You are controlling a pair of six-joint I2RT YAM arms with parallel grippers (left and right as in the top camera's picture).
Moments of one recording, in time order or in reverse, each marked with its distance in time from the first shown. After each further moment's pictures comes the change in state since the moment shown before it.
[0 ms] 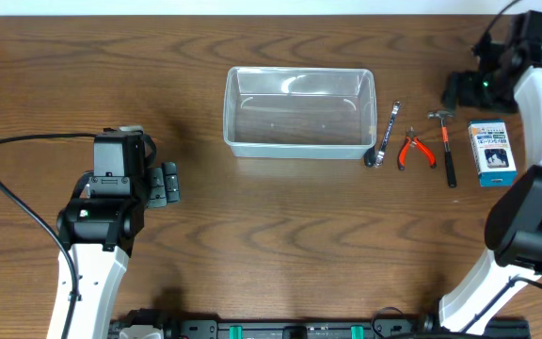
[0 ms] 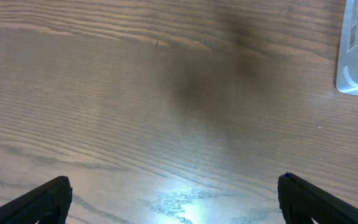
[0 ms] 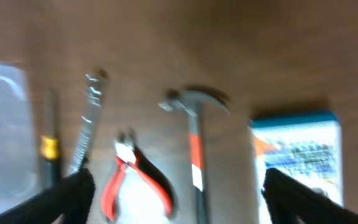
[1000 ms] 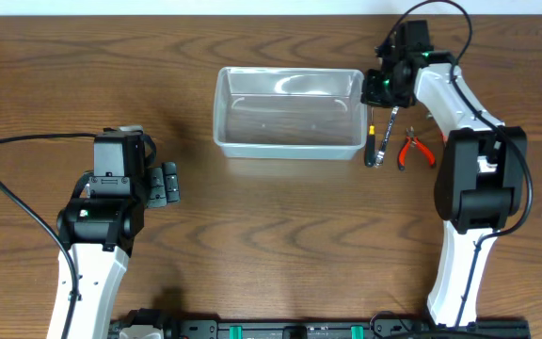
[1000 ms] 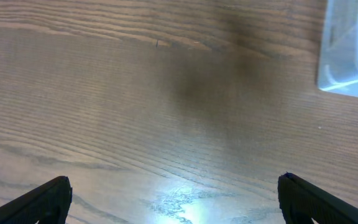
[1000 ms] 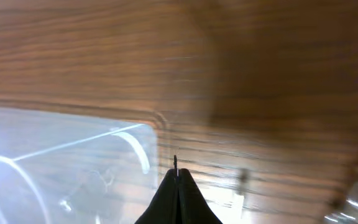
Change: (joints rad) left arm 0.000 0.000 0.000 0.000 0.000 0.000; right arm 0.307 0.259 0.000 0.282 -0.164 0.298
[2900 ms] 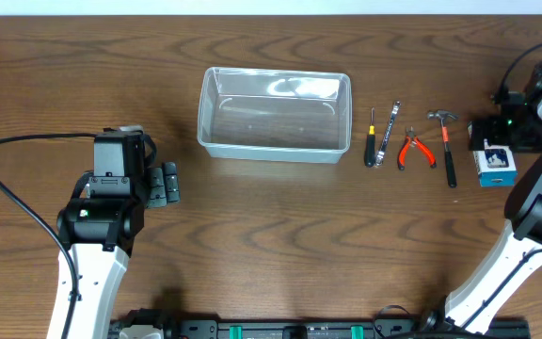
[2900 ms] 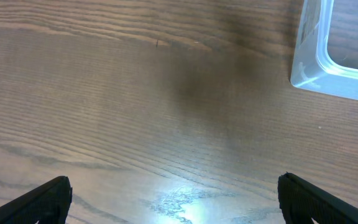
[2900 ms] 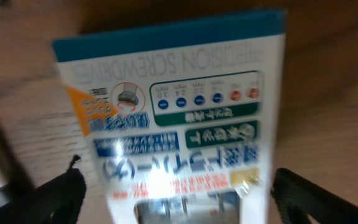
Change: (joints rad) left arm 0.000 0.000 0.000 0.000 0.000 0.000; right arm -0.529 -0.018 -0.036 -0.309 0.311 -0.556
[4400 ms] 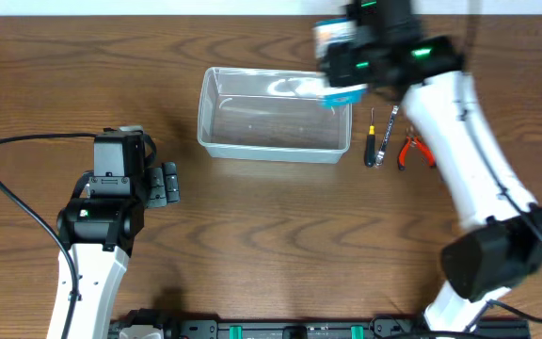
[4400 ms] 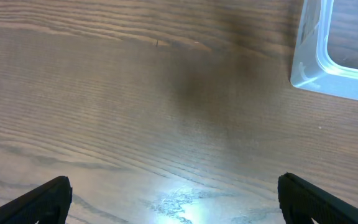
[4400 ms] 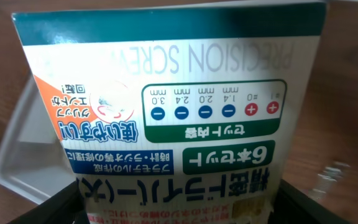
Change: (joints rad) left arm 0.000 0.000 0.000 0.000 0.000 0.000; right arm 0.833 -0.351 0.119 0.165 -0.078 0.579
